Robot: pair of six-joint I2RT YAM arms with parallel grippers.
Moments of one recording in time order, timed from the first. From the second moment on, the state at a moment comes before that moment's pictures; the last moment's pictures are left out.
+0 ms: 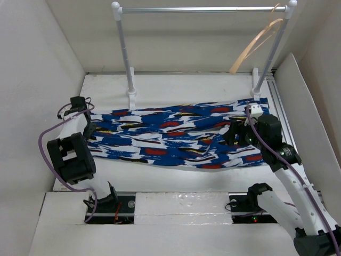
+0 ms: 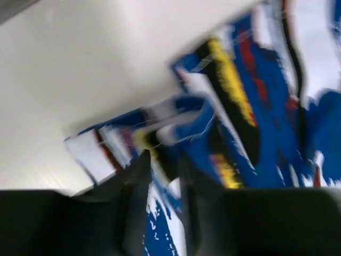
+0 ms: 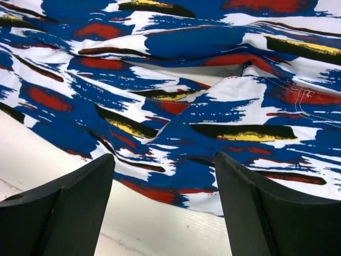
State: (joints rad) left arm 0.30 1.60 1.10 -0.66 -0.34 -0.74; right arm 0.27 0.76 0.82 -0.60 -0.20 0.21
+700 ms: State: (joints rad) left arm 0.58 1.30 0.72 -0.69 -0.19 -0.80; right arm 0.35 0.67 0.74 -0.67 -0.32 0.14
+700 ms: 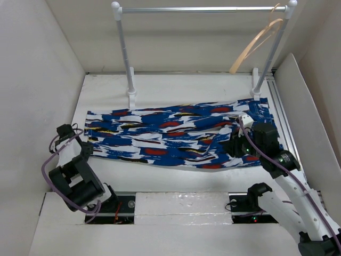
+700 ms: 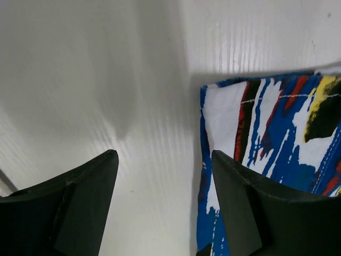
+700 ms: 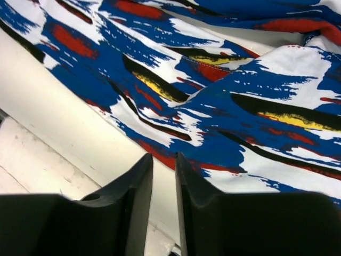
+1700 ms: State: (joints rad) left arm 0.62 1.11 0.77 -0.66 -0.09 -0.78; right arm 0.10 0.86 0.85 -0.89 0.09 0.37
